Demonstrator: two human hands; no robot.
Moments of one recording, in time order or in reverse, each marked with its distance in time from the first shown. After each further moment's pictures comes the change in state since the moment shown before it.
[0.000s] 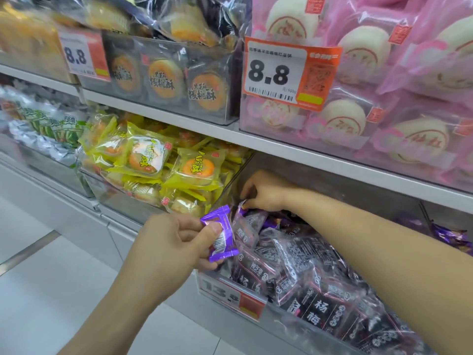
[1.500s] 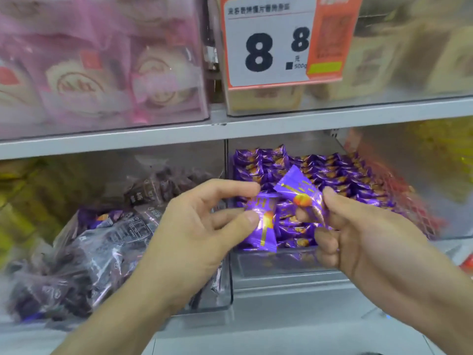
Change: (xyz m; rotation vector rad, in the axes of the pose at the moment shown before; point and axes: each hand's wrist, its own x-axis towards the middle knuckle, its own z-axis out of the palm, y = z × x) left_hand -0.072 0.052 0.256 -0.202 -0.741 0.247; right_hand -0.393 0.101 -0.029 1.678 0.708 0.674
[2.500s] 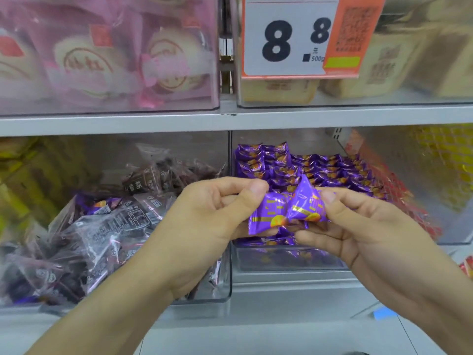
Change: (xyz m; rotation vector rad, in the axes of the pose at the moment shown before) left_hand 0.005 0.011 0.010 -0.187 -0.048 -0.152; right_hand -0.002 -0.002 0.000 -0.048 -0.052 -0.108
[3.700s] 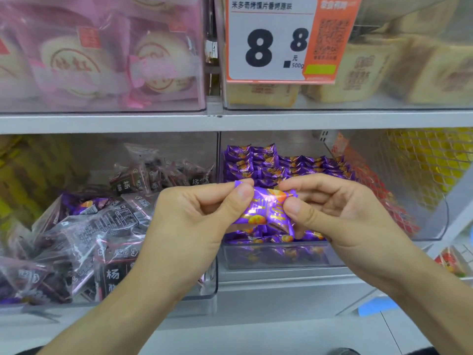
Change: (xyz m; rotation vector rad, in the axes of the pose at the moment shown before) left_hand -0.005 -0.011 0.007 0.096 0.187 0.230; right_hand 0.014 -0.002 -0.014 -0.280 -0.191 -0.254
